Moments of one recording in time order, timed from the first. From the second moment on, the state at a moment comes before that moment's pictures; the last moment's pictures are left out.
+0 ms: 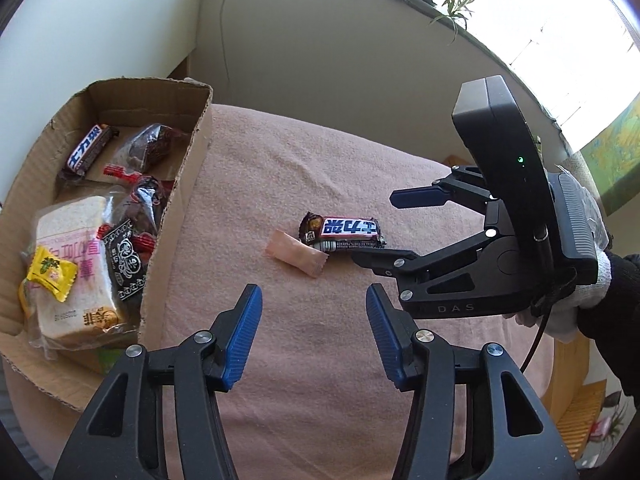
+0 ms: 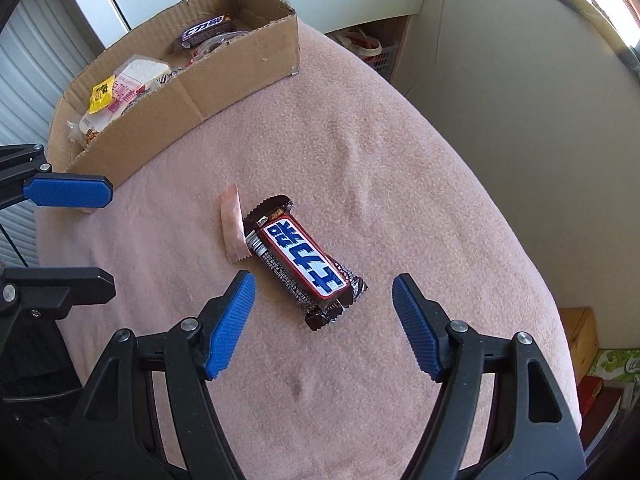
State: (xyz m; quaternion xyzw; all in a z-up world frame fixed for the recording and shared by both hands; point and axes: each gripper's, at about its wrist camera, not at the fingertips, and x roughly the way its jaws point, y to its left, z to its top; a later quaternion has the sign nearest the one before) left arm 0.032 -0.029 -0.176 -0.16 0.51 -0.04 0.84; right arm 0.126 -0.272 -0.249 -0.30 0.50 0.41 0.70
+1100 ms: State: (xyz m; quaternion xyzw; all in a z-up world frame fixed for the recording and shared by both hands) left arm 0.109 -0.055 -0.234 -0.16 0.56 0.00 0.82; right arm 0.161 -0.301 -0.277 -0.25 0.52 0.41 0.71
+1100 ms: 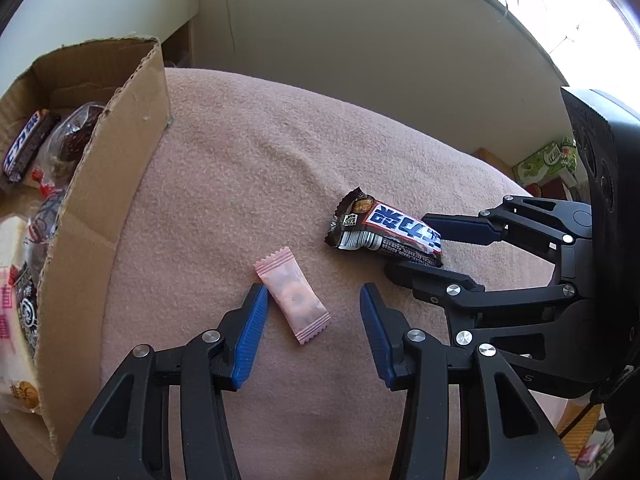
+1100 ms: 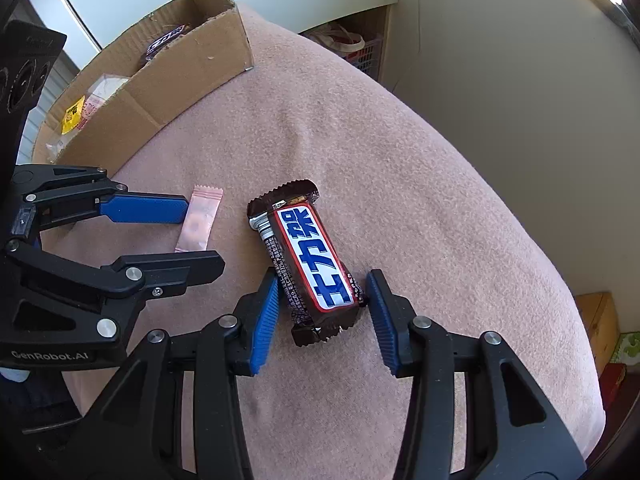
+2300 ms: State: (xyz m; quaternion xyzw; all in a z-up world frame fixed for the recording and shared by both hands) left arm 0.080 -0.020 -0.197 -0.12 0.51 -0.01 0.85; right arm 0.148 -0.312 -0.274 -0.15 0.53 0.34 0.76
